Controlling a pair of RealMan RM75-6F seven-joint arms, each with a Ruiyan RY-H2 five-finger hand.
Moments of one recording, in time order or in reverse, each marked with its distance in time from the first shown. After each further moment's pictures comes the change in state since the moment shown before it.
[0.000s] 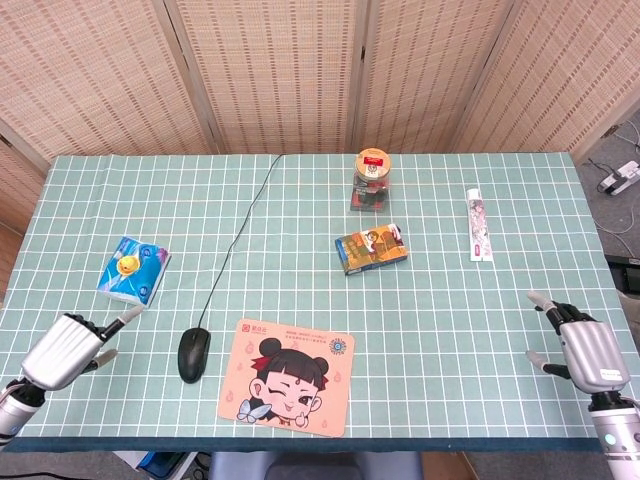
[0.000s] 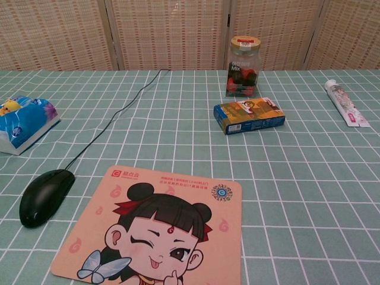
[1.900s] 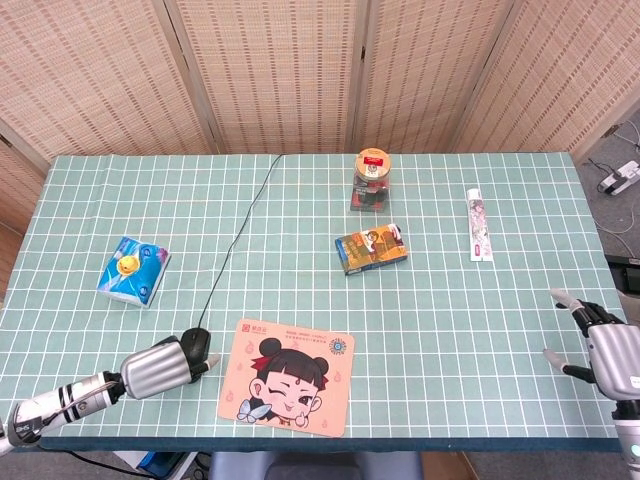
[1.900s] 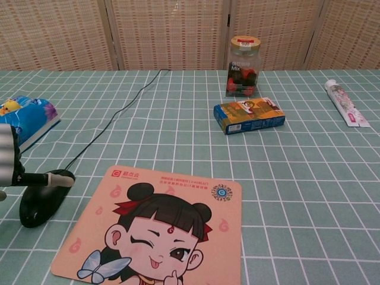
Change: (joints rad) left arm -0.330 0.011 0.188 -0.173 0.218 -0.351 0.415; right arm -0.045 0.053 0.009 -0.009 -0.027 0.090 0.101
